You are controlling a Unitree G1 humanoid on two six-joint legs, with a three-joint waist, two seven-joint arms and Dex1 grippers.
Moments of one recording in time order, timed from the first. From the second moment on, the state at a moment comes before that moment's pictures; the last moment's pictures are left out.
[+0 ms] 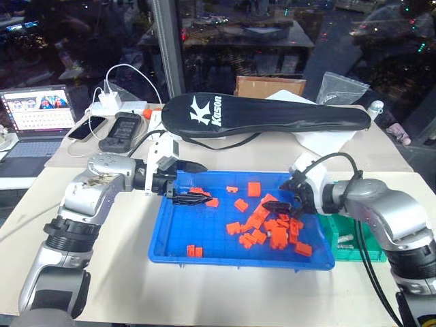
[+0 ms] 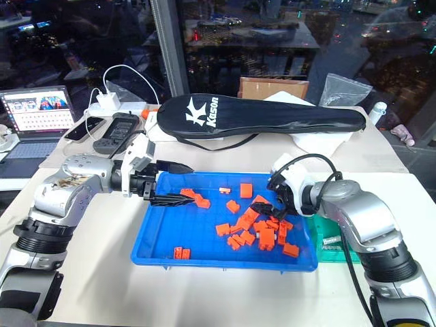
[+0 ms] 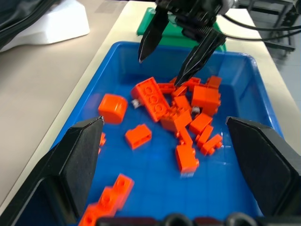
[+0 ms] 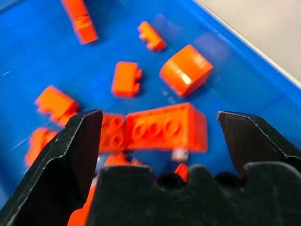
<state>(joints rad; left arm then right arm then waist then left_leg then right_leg) -0.68 0.70 -0.11 -0.04 -0.46 0.57 -1.26 -0.58 -0.76 0.14 -0.29 0.41 1.10 0.69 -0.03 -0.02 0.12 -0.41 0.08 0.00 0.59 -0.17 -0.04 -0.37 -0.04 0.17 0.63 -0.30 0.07</state>
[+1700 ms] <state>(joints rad) -0.64 0.73 -0.11 -0.09 -0.45 0.57 -1.23 -0.89 -1.05 0.54 -0.02 -0.03 0.28 1.35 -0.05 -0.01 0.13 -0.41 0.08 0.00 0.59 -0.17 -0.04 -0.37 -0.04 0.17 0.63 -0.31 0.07</state>
